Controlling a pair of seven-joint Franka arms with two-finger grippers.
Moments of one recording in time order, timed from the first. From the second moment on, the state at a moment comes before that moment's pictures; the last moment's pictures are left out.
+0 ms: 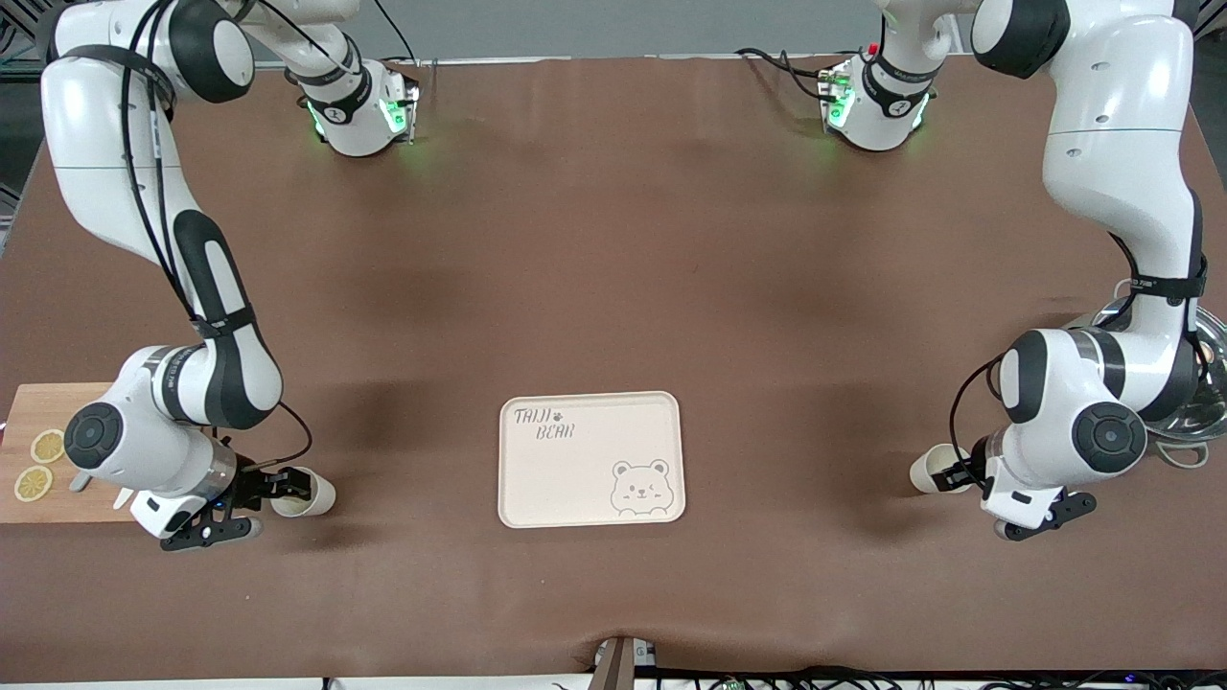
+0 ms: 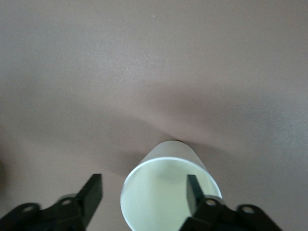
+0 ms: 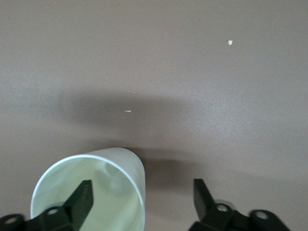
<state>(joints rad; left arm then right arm) 0.03 0.78 -0.07 -1.39 0.16 2.12 -0.47 -0.06 0.83 0.02 -1.39 0.08 2.32 -0.27</state>
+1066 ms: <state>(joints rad) 0.03 0.52 -0.13 -1.37 0.16 1.93 -0.40 -0.06 0.78 0.02 -1.12 0.08 1.88 -0.27</state>
